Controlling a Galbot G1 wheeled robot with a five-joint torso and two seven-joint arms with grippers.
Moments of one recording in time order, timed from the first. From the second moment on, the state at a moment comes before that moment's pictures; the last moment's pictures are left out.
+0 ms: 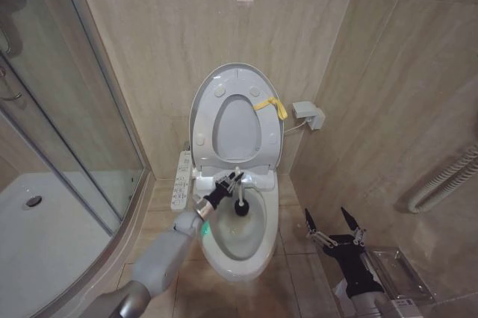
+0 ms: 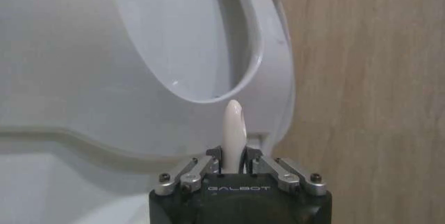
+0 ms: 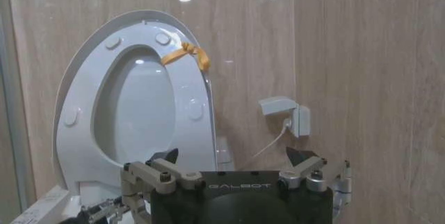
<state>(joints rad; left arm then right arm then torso) 0.56 -1.39 0.12 -0.85 -0.60 -0.55 0.54 -1.83 1.49 0.69 2.30 0.23 0.14 -0.09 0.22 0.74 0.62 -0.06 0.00</state>
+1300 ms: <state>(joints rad) 0.64 -1.51 -0.01 -0.77 -0.67 -0.80 0.67 -1.83 1.49 0.69 2.30 0.23 0.14 -0.09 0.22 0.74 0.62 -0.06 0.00</state>
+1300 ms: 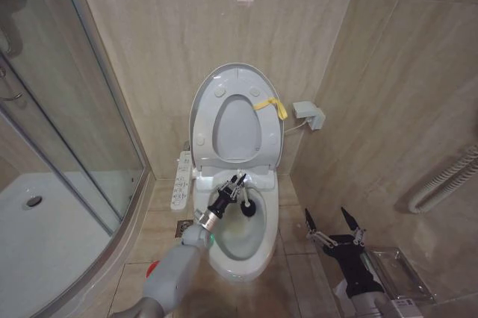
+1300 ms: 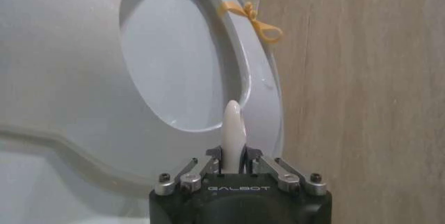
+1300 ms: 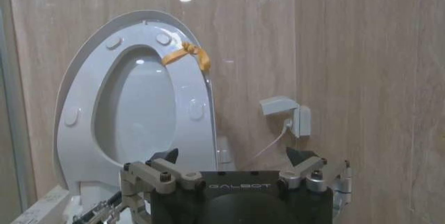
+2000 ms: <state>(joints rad) 0.61 -1.59 -0.11 -0.70 -0.67 -0.82 0.63 -1.83 1.49 0.69 2.30 0.23 0.14 -0.09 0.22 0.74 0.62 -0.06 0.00</state>
